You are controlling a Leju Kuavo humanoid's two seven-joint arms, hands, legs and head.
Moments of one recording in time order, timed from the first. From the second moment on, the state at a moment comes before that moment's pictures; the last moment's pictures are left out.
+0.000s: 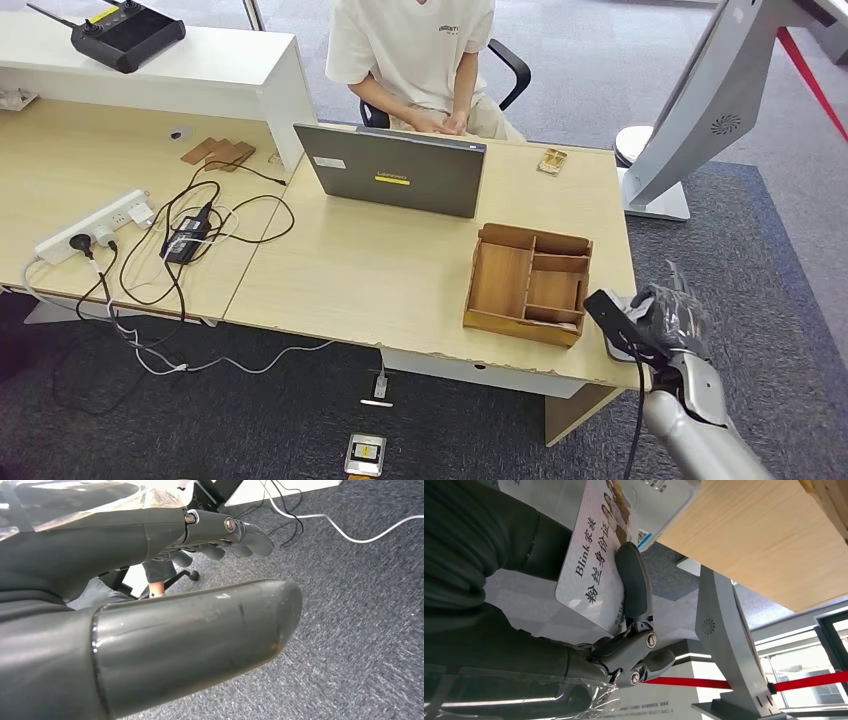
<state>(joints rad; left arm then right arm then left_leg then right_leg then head) -0.14 0.13 -0.95 -0.35 -0.23 0.60 0.23 -0.50 -0.36 0.71 -0.86 0.69 -0.49 0.25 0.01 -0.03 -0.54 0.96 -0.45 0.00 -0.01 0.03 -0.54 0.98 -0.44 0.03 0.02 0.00</state>
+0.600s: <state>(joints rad) -0.14 0.13 -0.95 -0.35 -0.24 0.60 0.23 -0.49 -0.35 0.70 -0.82 0.68 -0.49 0.24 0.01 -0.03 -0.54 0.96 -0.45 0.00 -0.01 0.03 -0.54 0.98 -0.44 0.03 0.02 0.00</state>
